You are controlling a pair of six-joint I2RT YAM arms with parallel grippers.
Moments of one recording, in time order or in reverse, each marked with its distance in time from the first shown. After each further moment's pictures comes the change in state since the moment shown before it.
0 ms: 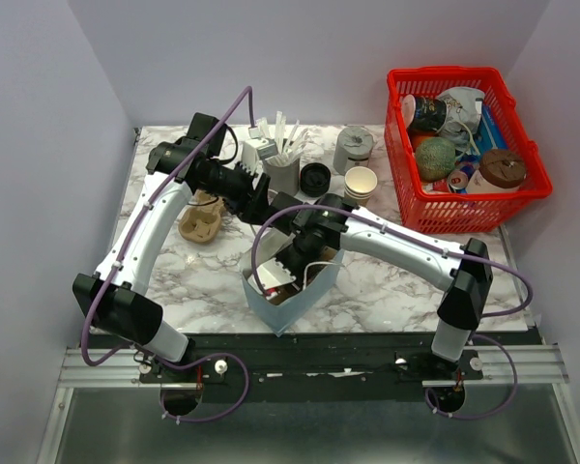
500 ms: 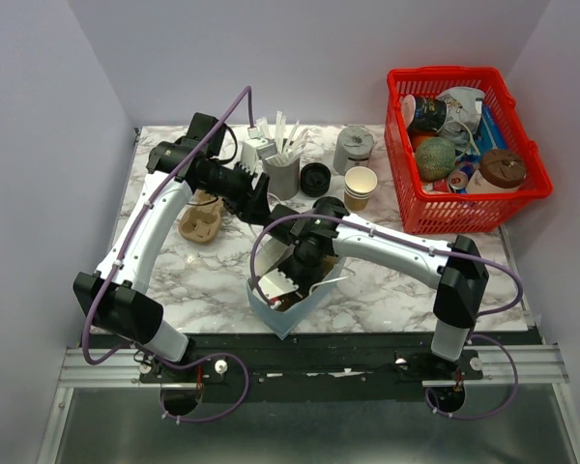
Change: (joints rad) left arm 0.006 0.006 0.000 -0.005 0.000 -0.003; right arm 0.000 0.025 -0.098 0.030 -0.017 -0.056
